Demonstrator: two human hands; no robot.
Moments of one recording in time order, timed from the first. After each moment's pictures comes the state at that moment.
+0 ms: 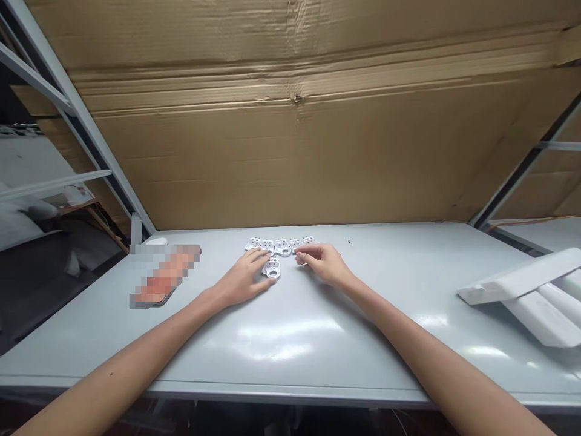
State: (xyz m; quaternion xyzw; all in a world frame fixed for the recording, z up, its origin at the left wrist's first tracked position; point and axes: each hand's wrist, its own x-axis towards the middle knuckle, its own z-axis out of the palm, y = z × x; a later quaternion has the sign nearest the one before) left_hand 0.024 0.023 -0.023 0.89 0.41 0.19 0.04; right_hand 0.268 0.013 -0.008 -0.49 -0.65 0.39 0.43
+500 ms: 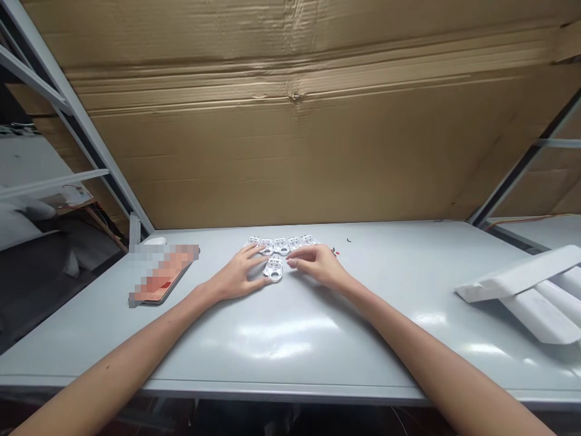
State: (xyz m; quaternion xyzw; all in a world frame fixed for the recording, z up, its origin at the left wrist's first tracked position) left_hand 0.011 0.025 -0.009 0.91 0.36 0.18 0.04; right_hand 0.263 0.005 -0.003 -0.48 -0.69 0.39 0.39
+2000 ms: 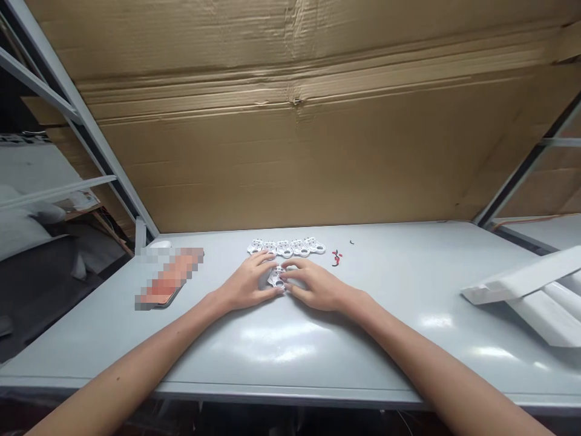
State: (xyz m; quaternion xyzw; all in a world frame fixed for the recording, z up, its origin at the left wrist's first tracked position) left_hand 0.027 0.012 -0.012 0.91 0.33 0.22 0.05; right_hand 0.257 -0.013 -0.006 -0.34 -0.89 0.14 0.25
